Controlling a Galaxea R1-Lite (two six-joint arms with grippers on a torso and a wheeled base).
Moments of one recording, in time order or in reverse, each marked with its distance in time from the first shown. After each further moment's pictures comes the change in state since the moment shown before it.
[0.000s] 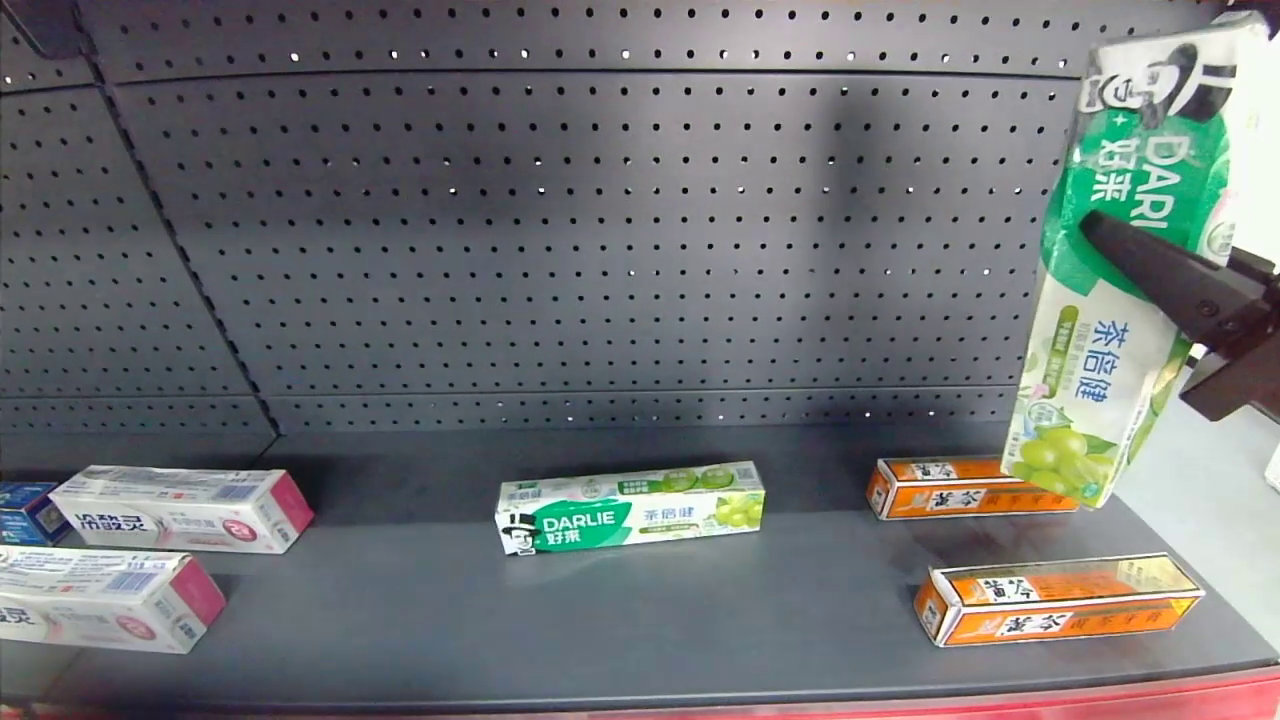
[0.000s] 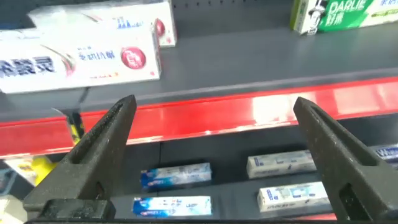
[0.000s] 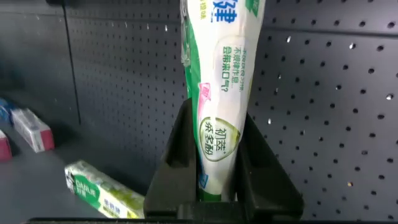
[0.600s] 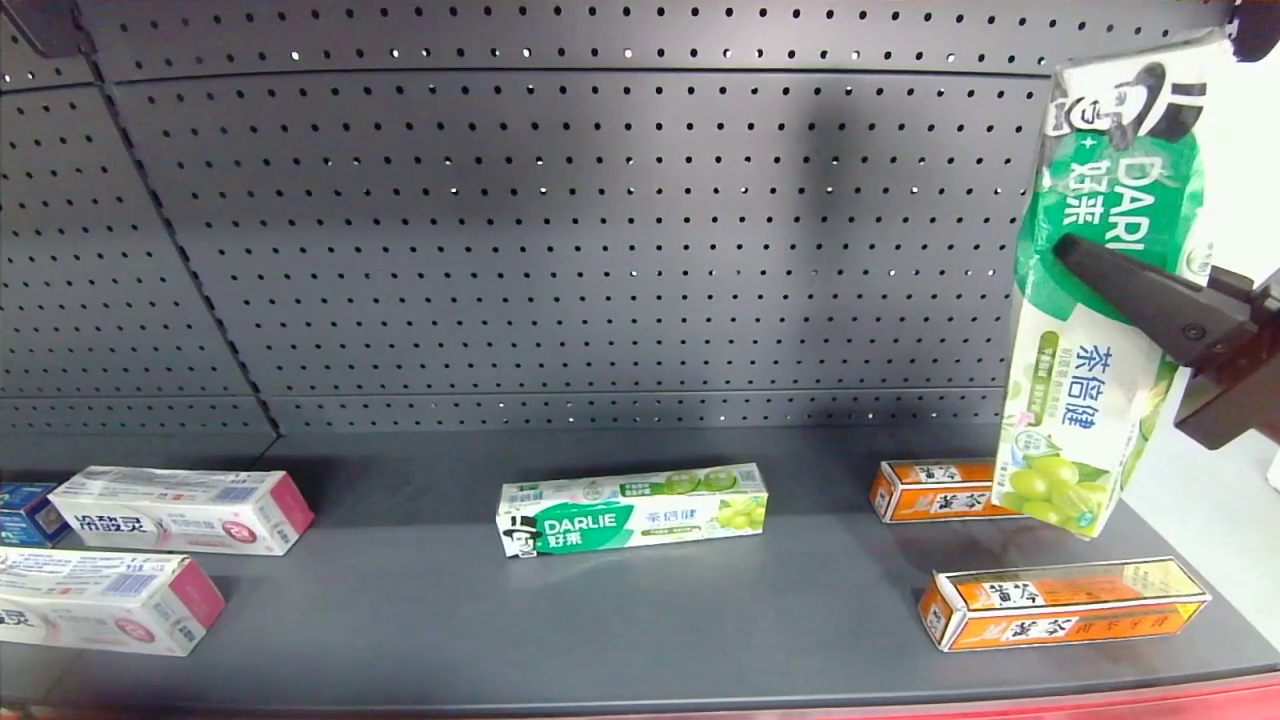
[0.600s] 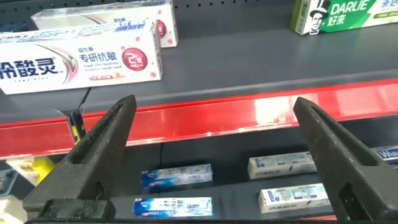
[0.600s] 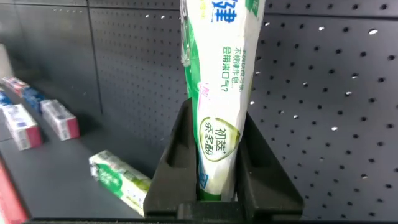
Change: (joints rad) left arm 0.001 0.000 0.000 0.002 0.000 0.001; right arm 0.061 -0.023 -0.007 0.079 0.018 0.000
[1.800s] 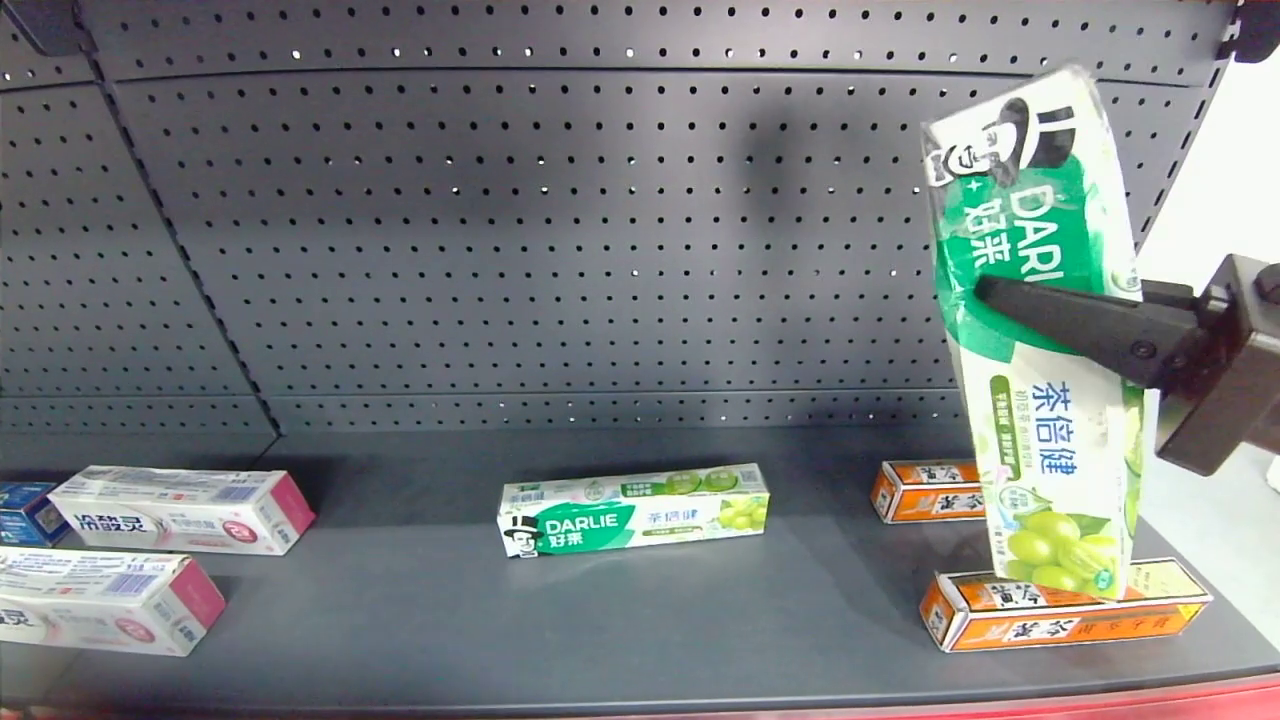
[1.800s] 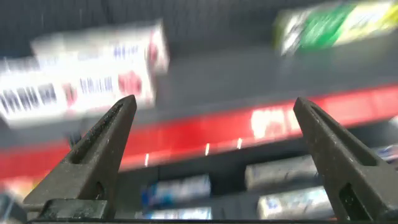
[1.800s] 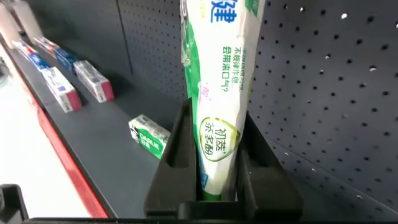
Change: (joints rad) left arm -0.006 0.004 -0.098 0.026 -0.069 0.029; right arm 0.191 -0.044 -0.238 0.543 -0.127 -0.038
